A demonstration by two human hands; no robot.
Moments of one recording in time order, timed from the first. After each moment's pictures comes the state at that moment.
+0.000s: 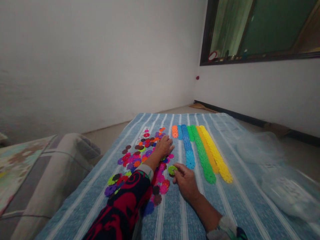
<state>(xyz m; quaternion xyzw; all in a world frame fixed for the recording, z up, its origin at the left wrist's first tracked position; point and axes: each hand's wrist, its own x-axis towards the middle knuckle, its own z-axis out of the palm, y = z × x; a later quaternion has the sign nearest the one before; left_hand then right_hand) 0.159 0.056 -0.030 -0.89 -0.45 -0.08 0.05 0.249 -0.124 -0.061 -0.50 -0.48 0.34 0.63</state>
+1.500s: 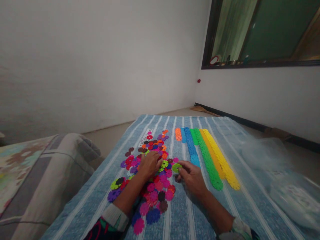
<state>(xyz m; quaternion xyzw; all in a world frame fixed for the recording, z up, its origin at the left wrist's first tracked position) 0.078 -0.010 -0.007 -0.85 -0.51 -0.09 0.01 0.257 -0.111 -0.034 -0.49 -0.52 0.36 0.60</state>
